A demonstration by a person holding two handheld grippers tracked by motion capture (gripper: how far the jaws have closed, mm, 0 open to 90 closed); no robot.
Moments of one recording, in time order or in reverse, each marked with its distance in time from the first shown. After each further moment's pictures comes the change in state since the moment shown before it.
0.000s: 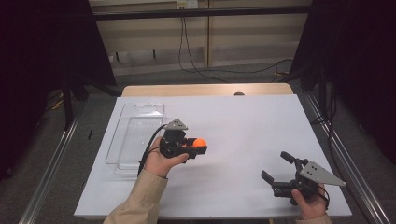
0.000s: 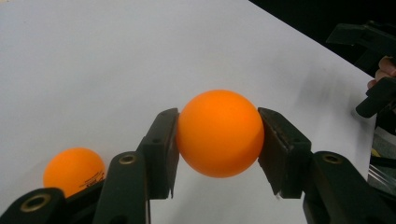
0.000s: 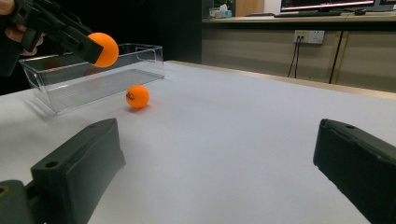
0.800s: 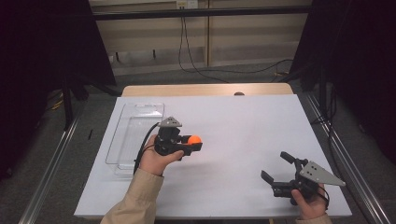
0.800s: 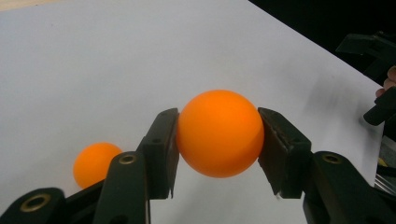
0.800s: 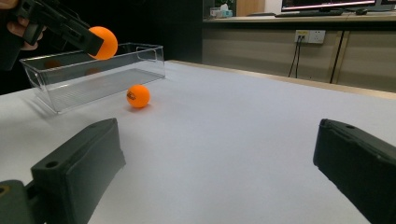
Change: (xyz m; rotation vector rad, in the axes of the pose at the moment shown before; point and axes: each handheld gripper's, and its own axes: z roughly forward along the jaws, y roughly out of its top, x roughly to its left) left arm 0.009 0.001 -0.011 -0.018 0.030 -0.023; right arm 0.000 0.000 0.000 0.003 0.003 -0.002
